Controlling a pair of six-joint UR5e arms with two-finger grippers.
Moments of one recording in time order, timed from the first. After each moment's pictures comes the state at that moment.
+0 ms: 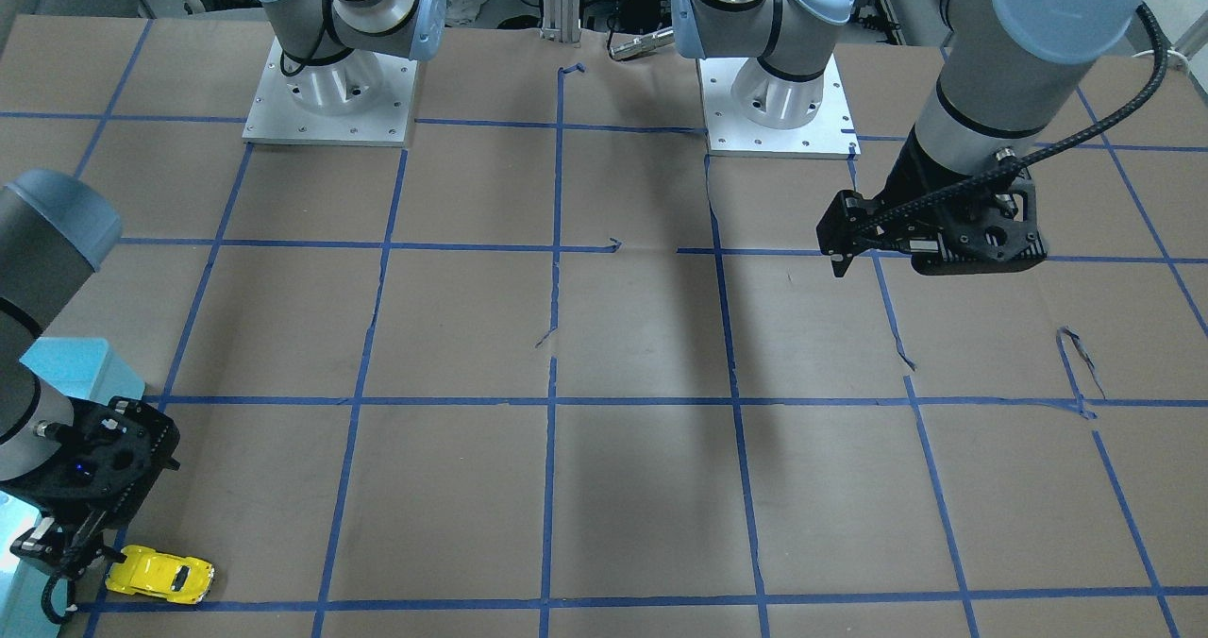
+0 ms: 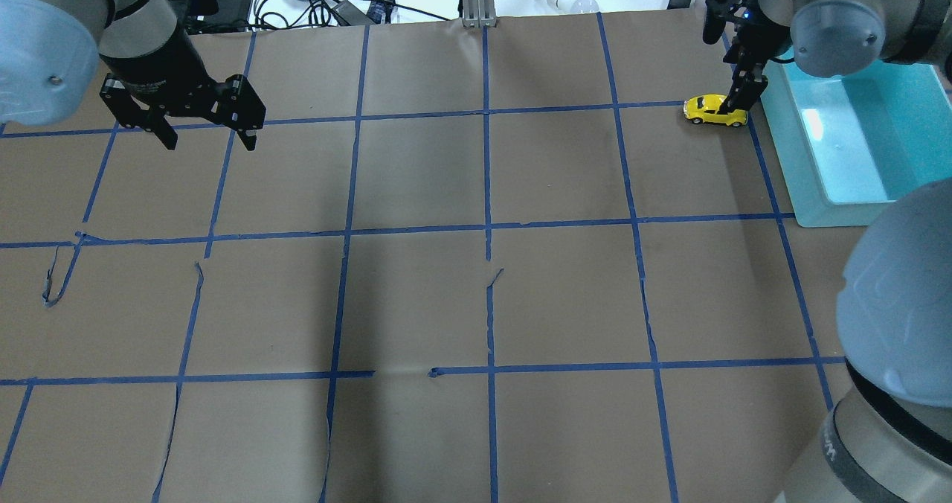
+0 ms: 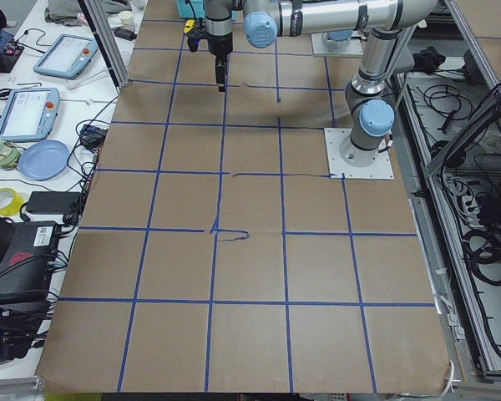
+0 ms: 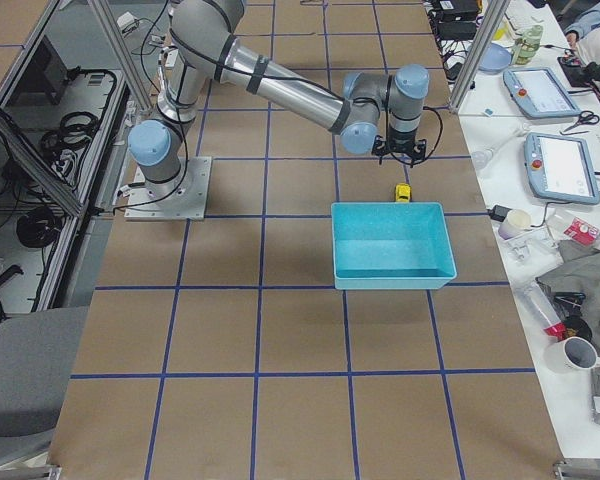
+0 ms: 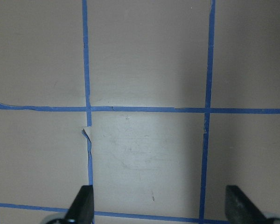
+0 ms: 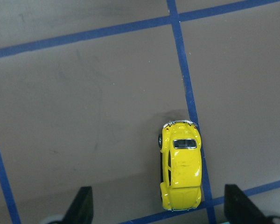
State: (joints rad) left arm -1.48 -1.65 -1.57 -1.50 1.65 0.08; right arm 1.34 -1.03 1.43 -2.08 -1.52 -1.63
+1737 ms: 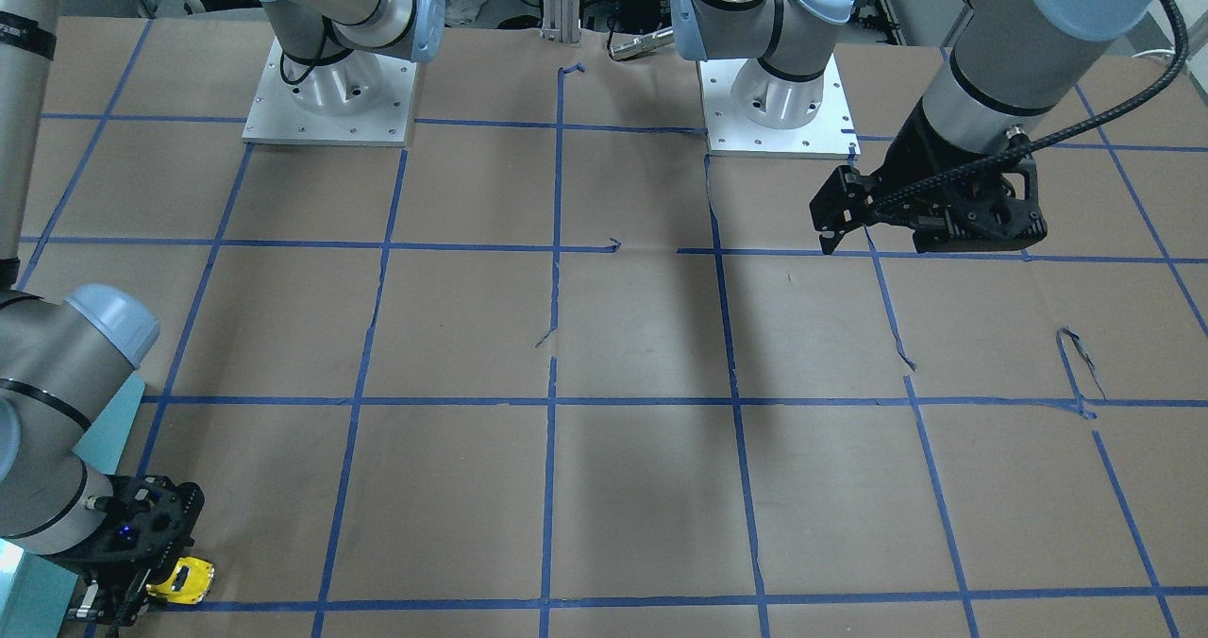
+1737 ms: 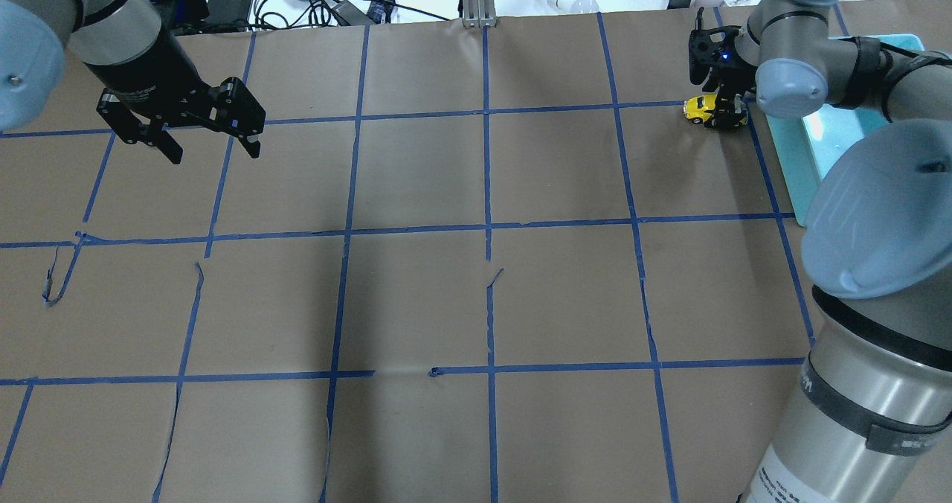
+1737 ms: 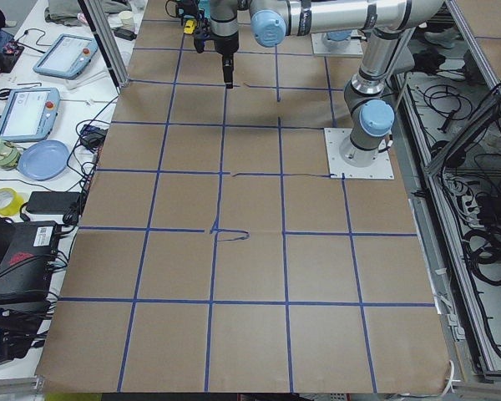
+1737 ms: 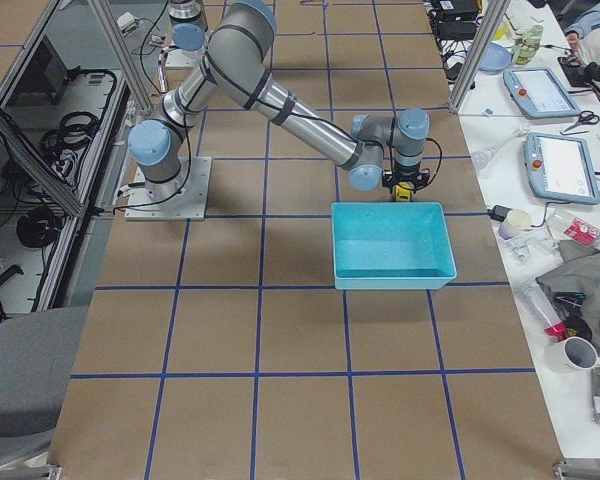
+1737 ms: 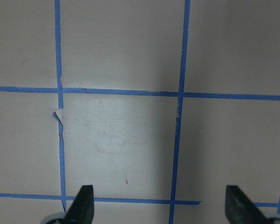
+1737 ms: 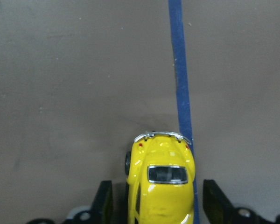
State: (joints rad) left arm -1.46 -1.62 -1.58 -1.56 1.58 0.07; right arm 1.32 -0.87 1.42 -2.28 -1.49 -1.71
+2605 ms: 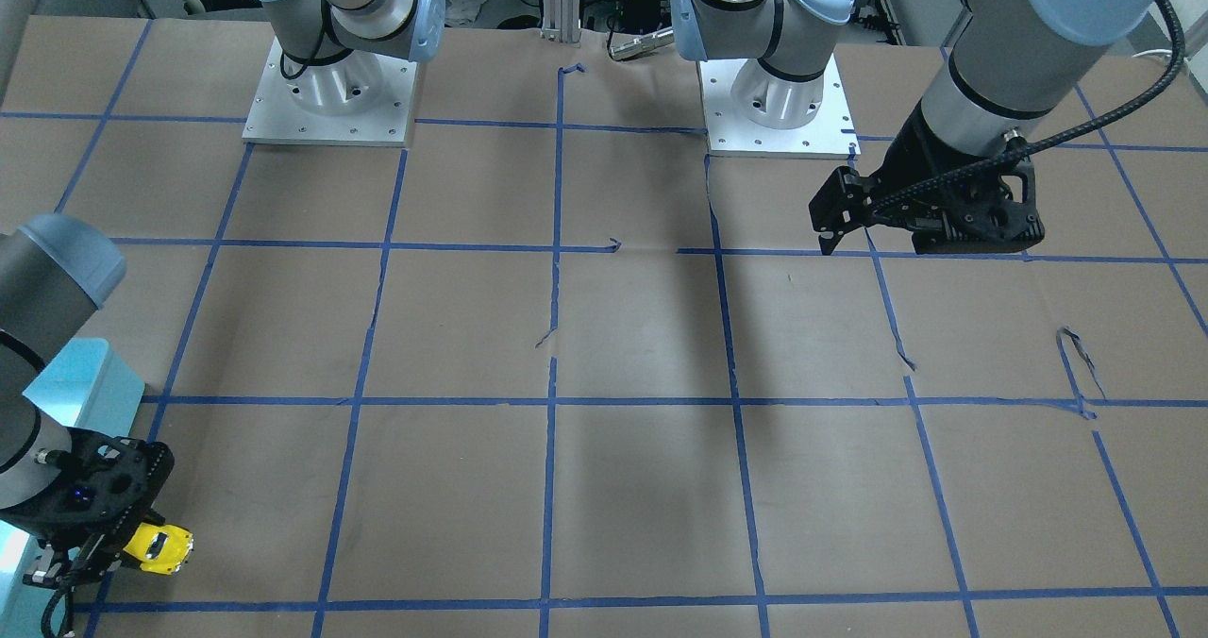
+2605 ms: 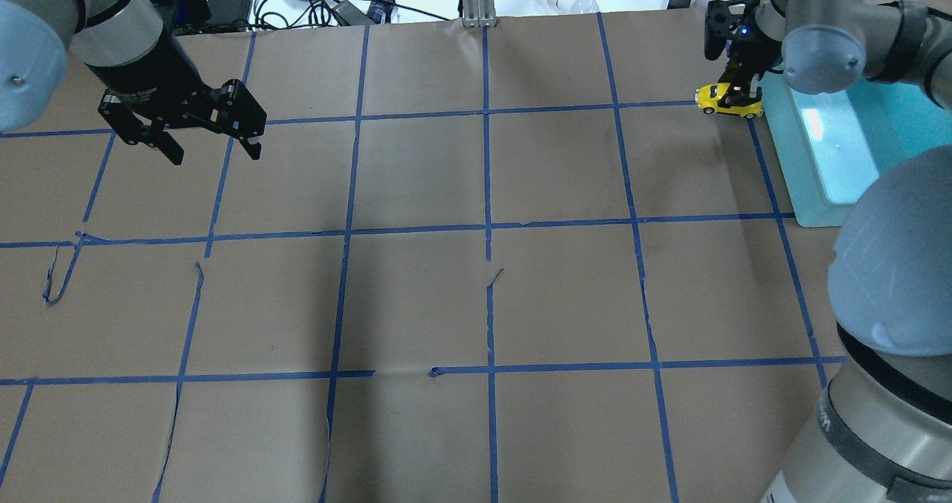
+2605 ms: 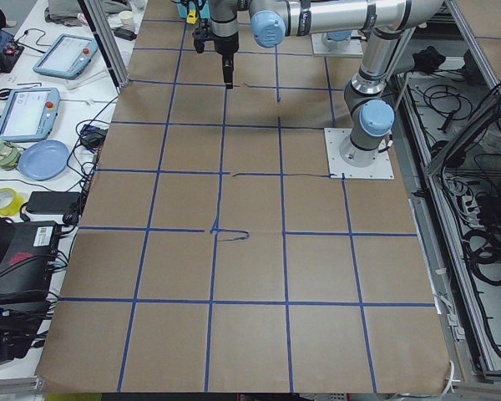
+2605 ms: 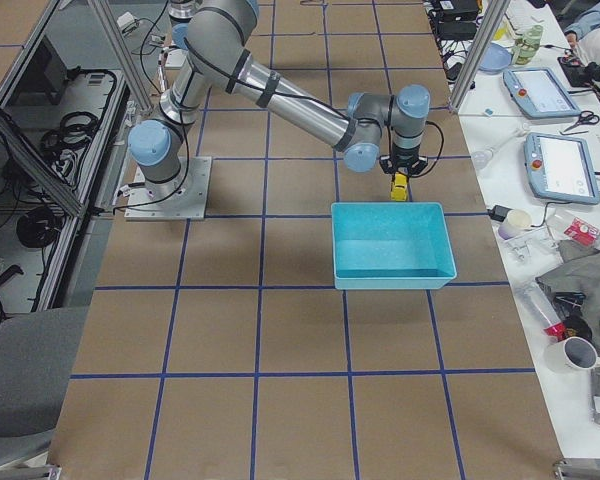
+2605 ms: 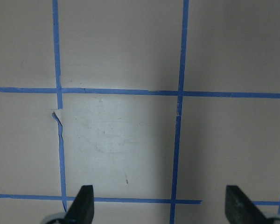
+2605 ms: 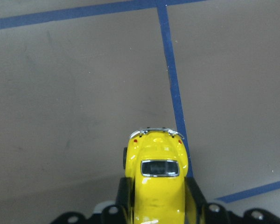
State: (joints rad) left arm -1.46 -1.62 -1.58 -1.56 1.58 0.08; right arm 1.32 -1.01 1.42 -2.14 -1.51 -1.63
